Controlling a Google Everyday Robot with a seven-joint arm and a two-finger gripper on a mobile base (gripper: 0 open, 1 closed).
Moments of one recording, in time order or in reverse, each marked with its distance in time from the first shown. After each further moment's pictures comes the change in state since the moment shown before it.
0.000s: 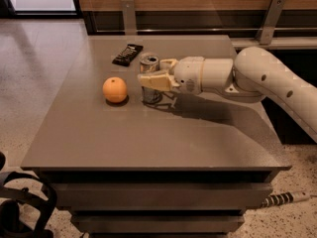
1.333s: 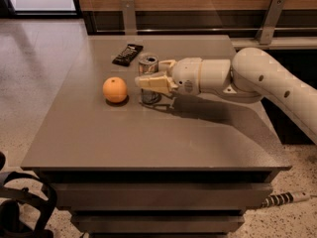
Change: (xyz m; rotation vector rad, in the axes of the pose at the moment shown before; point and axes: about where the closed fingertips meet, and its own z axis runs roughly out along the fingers) arm -0.001 0.003 0.004 -0.009 -0.001 0.002
